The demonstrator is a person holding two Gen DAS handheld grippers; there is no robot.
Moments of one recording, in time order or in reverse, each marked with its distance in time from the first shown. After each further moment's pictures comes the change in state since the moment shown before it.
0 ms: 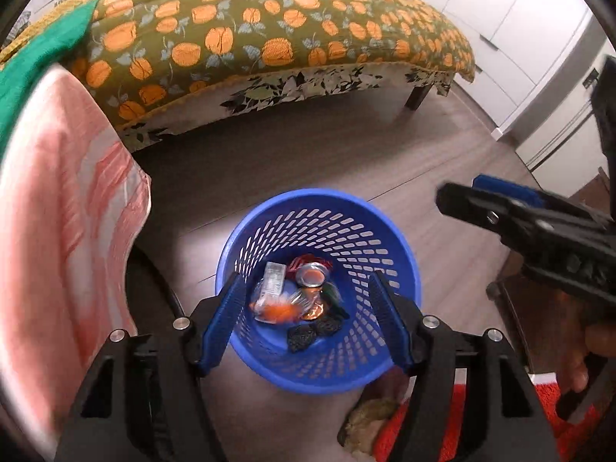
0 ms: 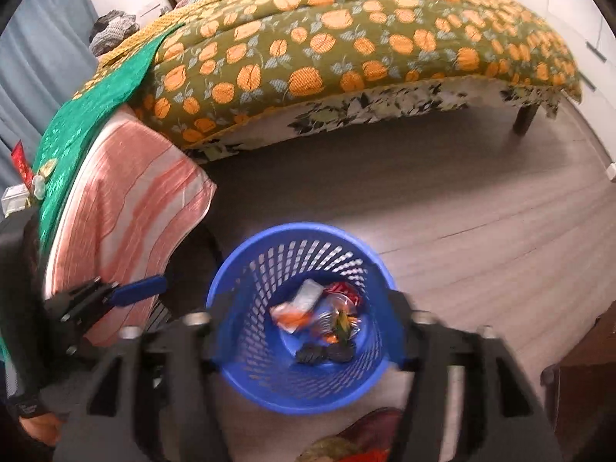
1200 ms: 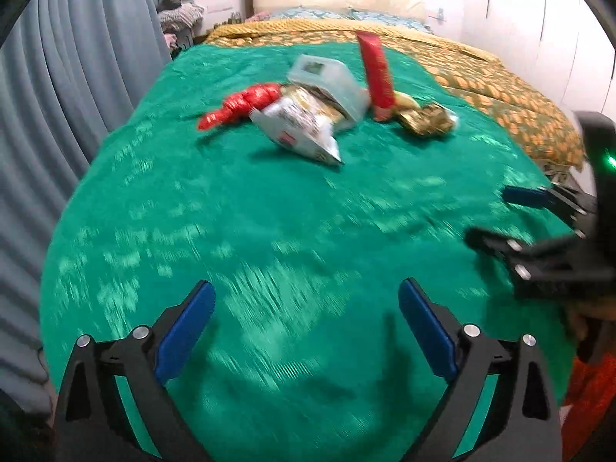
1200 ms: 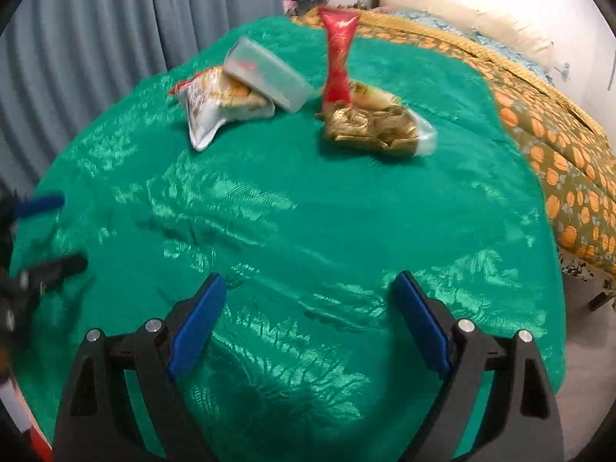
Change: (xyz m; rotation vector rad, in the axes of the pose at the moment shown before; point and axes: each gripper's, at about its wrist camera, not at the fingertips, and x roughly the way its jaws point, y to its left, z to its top) left arm -0.278 0.308 -0.199 -0.261 -0.242 0.442; right arm -0.001 0.408 -0.066 -0.599 -0.083 0.198
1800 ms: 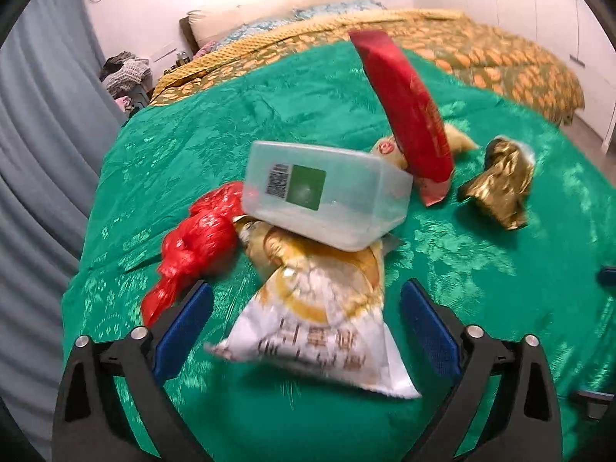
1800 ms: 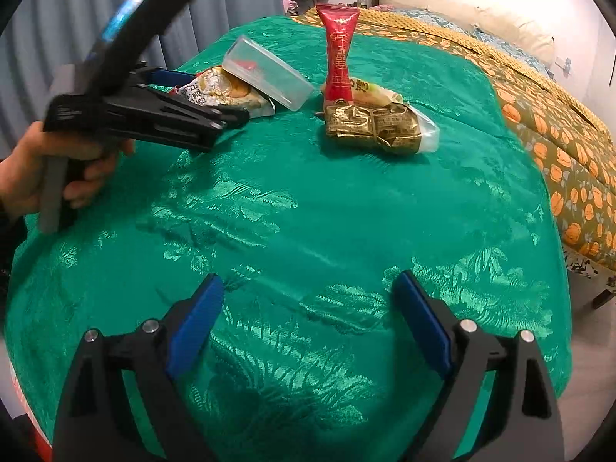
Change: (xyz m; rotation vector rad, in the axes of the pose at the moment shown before) left arm 0.116 -0.014 0.129 0.310 -0.025 0.041; right arm 0.004 -0.005 0.001 0.031 0.013 0.015
